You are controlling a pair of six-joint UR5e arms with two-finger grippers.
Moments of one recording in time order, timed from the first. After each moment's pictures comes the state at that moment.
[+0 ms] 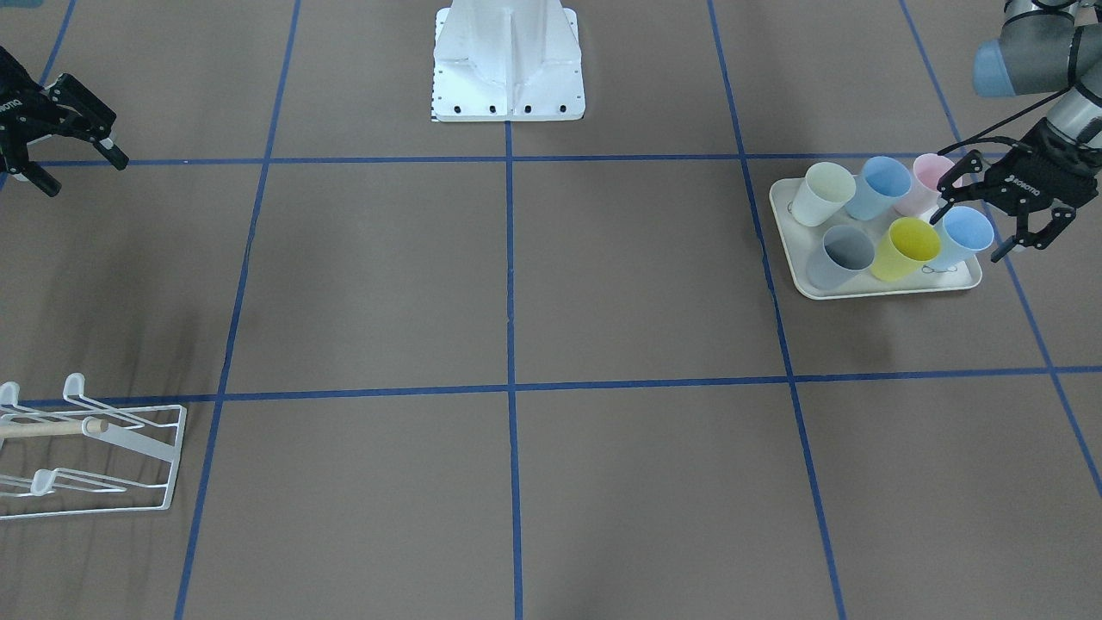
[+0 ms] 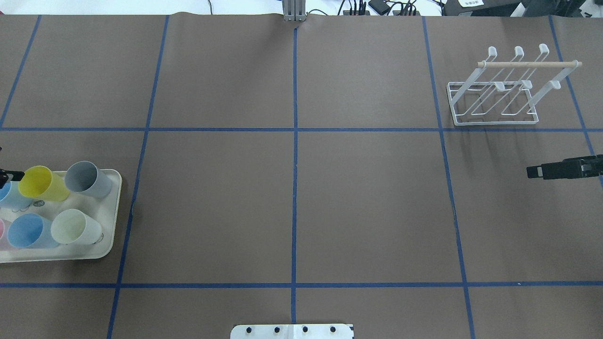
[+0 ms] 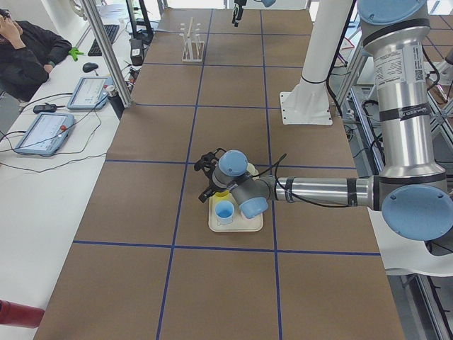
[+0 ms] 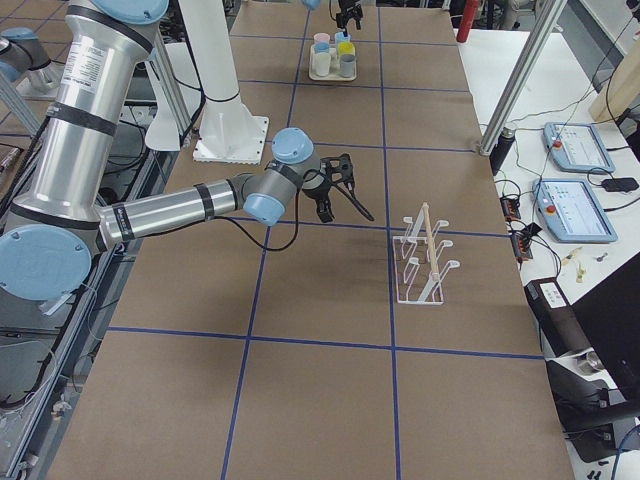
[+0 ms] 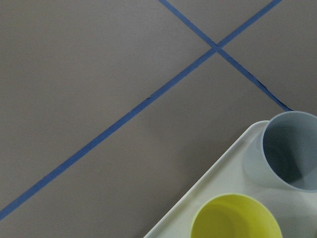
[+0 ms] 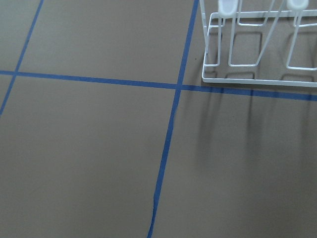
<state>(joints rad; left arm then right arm) -1.08 -1.37 -1.65 -2.62 -2.23 -0.23 1.00 -1.87 2.11 -0.81 2.19 0.88</state>
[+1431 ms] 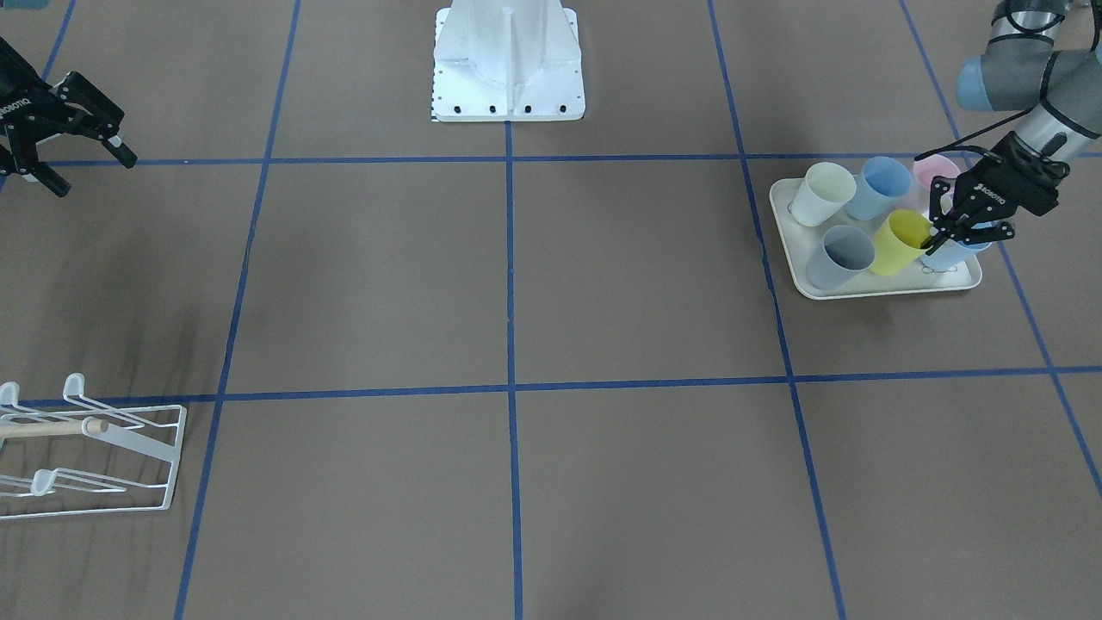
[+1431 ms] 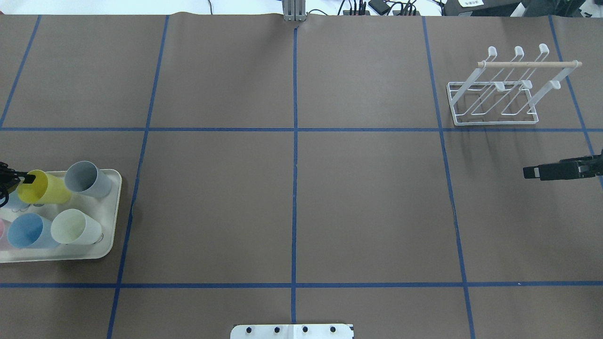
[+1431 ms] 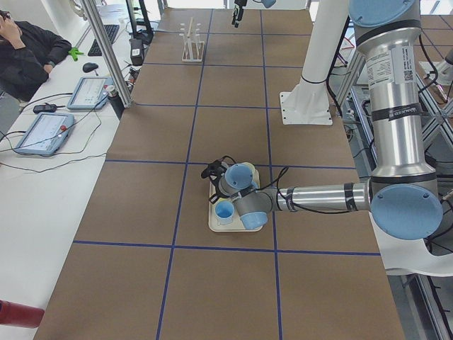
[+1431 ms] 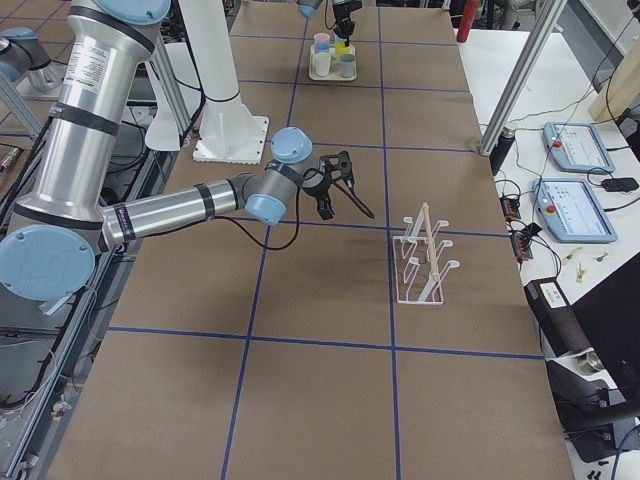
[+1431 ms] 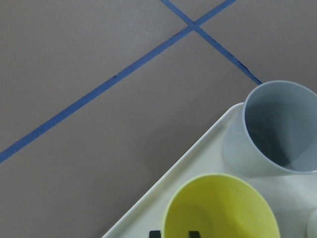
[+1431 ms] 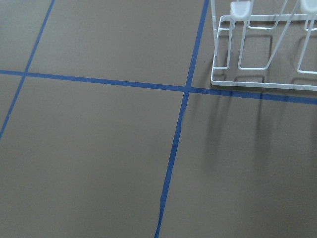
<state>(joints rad) -1.01 -1.38 -1.55 -2.81 -2.20 -0.33 0.99 -1.87 2.10 -0.78 2.18 0.88</state>
